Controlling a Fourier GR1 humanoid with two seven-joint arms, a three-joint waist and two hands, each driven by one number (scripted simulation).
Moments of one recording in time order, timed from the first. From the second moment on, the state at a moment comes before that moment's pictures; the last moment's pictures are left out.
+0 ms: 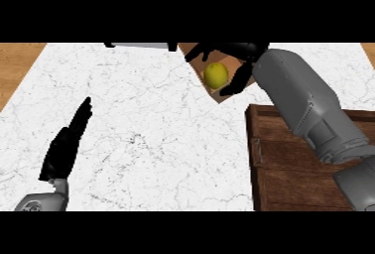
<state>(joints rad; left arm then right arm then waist) -0.07 0.20 0.01 -1.51 -0.18 0.04 0.08 -1.31 -0.20 0.27 -0.20 0.58 0.31 -0.89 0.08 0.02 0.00</state>
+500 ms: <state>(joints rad) -0.08 0.18 -0.01 -1.52 -0.20 0.05 0.08 -1.36 -0.20 0.04 -0.10 0.35 0.40 -0.78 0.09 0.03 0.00</state>
